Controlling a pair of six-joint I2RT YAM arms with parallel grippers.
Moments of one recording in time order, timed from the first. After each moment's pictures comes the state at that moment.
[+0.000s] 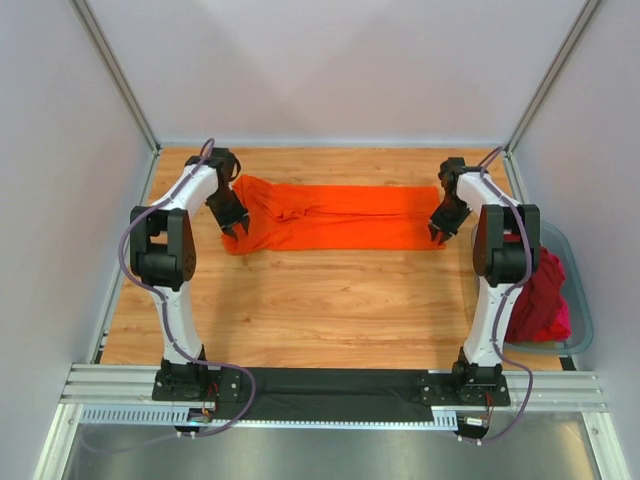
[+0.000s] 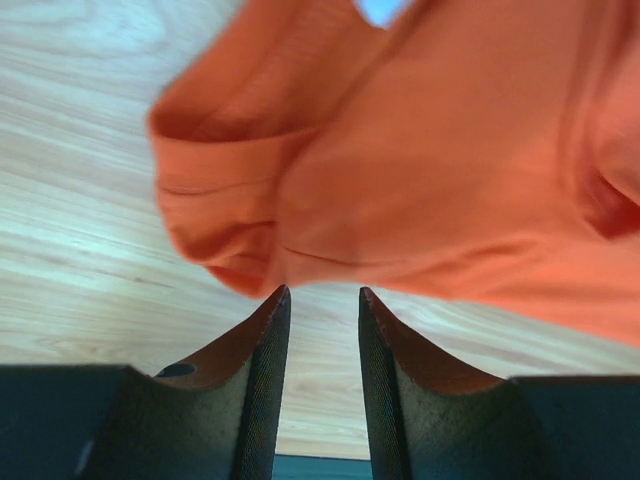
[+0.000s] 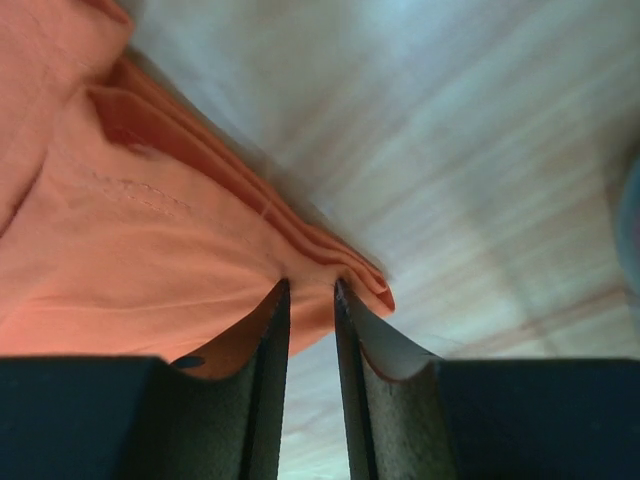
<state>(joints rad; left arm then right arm) -0.11 2.02 1.65 -1.04 0.06 -0.65 -0.01 2.14 1.64 -0.95 0.12 0.71</state>
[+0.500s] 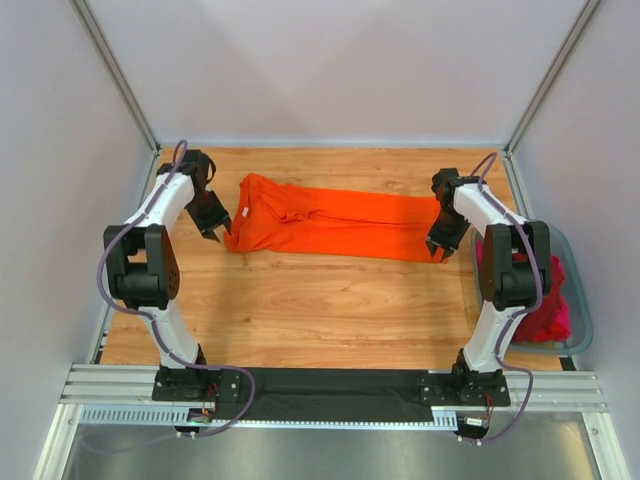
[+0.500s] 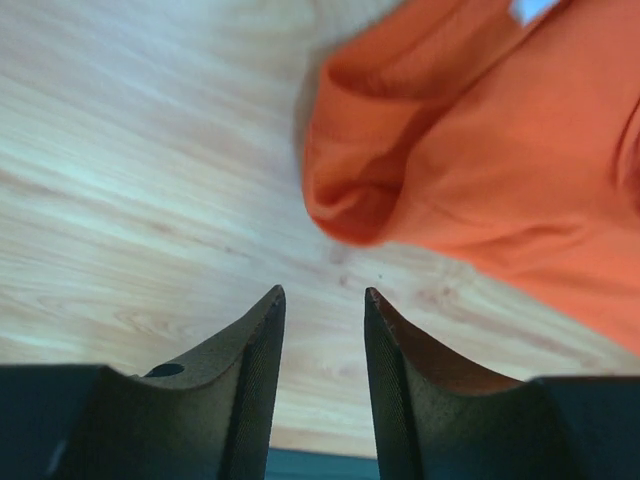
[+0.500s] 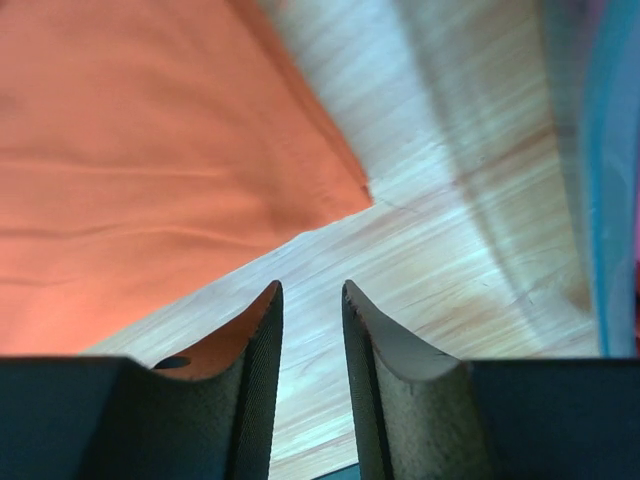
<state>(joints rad) 0.00 1.87 1.54 -1.01 0.02 -0.59 0.07 1.88 1.38 -1.01 0.18 0.71</state>
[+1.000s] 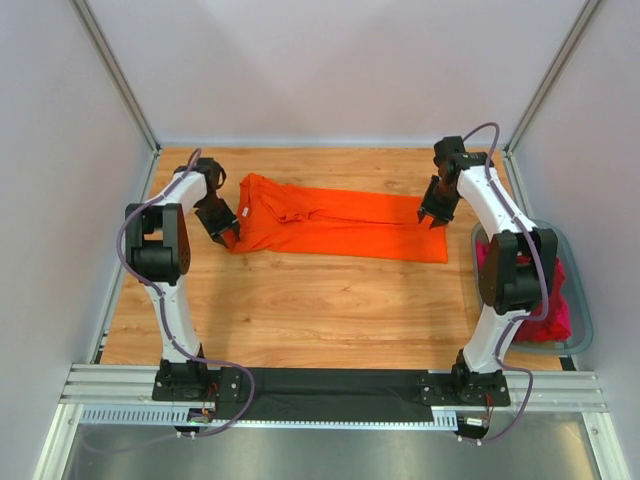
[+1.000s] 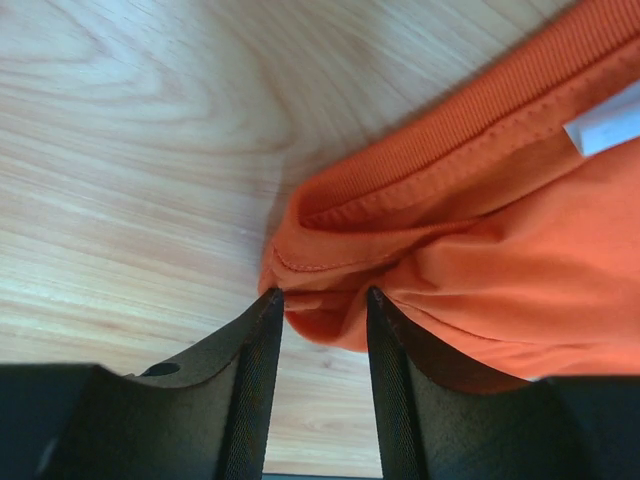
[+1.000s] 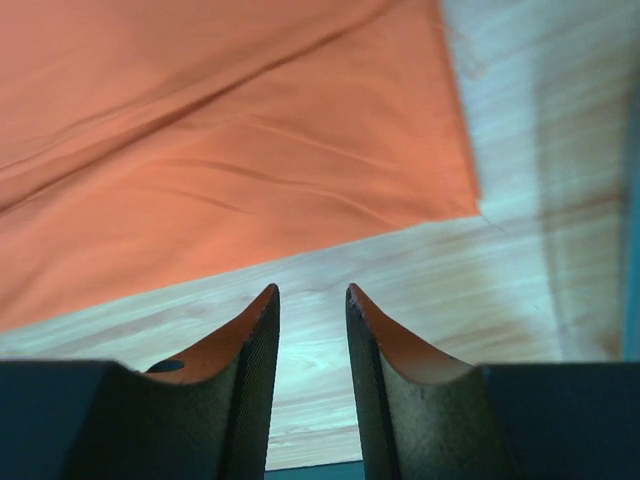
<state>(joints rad) -0.01 2.09 1.58 -0.96 0.07 -0.62 0.11 1.85 1.61 -1.05 0.04 0.58</state>
